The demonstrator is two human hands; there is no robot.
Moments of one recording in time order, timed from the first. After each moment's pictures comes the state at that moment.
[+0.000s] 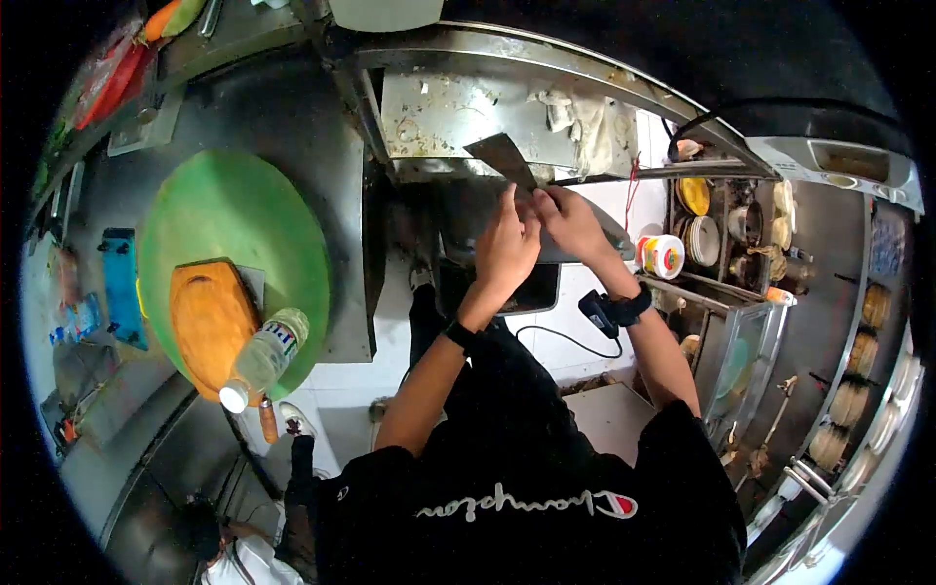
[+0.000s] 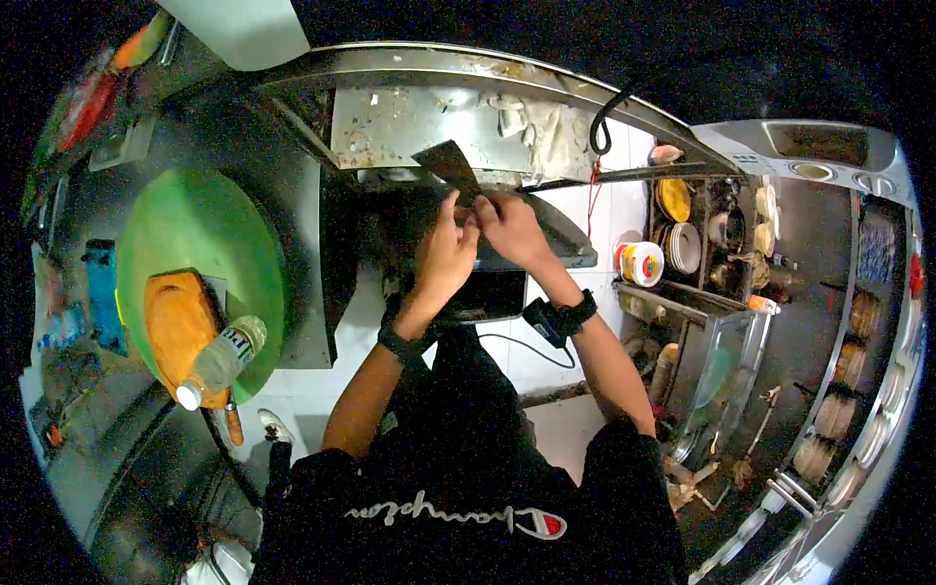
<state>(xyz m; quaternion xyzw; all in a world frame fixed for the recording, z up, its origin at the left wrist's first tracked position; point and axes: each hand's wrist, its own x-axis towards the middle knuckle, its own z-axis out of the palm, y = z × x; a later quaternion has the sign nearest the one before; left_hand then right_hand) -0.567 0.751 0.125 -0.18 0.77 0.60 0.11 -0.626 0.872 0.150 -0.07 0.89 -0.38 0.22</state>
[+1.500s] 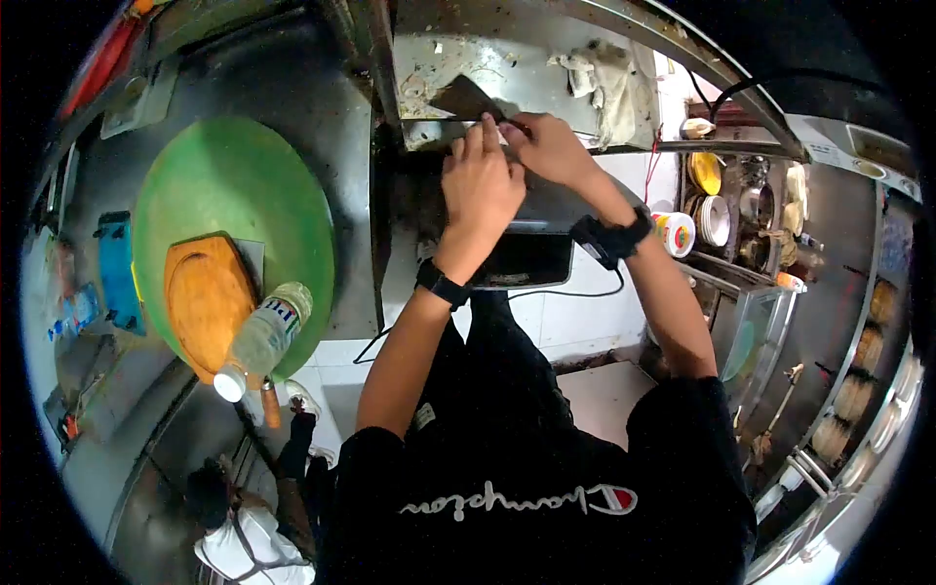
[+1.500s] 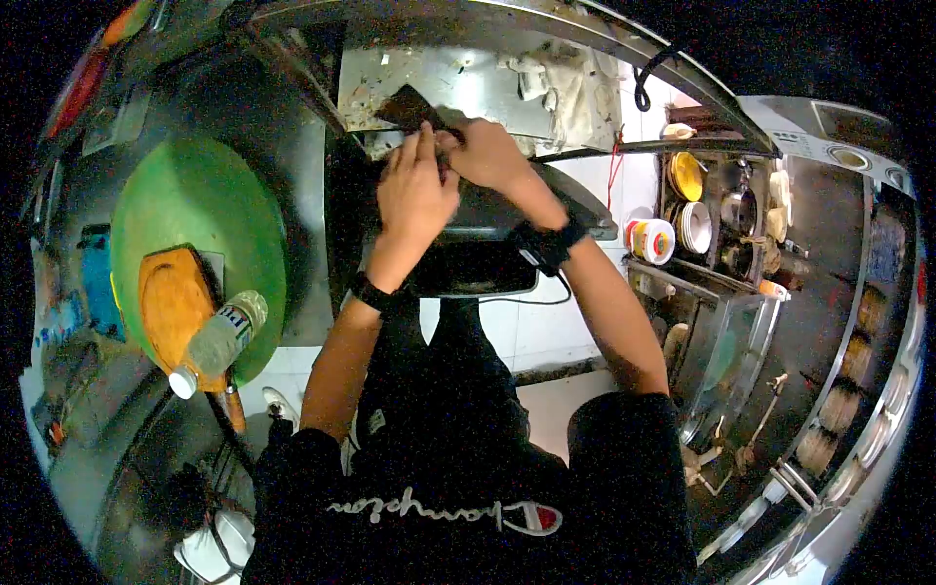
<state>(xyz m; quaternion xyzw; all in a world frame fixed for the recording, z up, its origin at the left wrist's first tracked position) -0.586 0.698 0.116 -0.08 0.95 0.31 -0.05 -0.673 0.811 0.136 -0.18 0.91 -0.29 0.23</state>
